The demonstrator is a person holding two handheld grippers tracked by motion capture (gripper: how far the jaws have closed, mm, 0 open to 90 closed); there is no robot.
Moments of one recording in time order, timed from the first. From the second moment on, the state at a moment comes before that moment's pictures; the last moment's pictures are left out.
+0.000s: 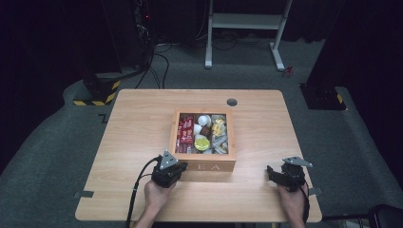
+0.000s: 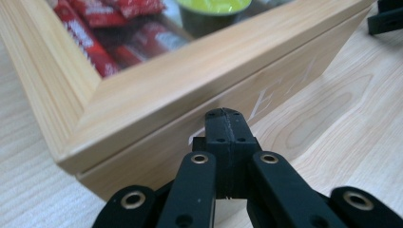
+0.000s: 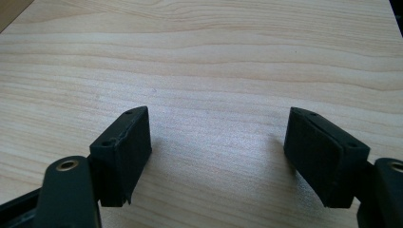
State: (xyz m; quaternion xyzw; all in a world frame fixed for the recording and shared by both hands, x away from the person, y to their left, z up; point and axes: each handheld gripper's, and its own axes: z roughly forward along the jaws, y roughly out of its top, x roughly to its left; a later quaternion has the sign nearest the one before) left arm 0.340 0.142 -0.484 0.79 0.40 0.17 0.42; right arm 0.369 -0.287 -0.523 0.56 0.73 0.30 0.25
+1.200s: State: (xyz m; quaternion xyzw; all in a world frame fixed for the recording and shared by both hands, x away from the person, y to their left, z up) left arm 0.353 0.135 -0.456 0.79 0.41 0.16 0.42; right arm 0.370 -0.286 -0.523 0.56 0.73 0.31 0.24
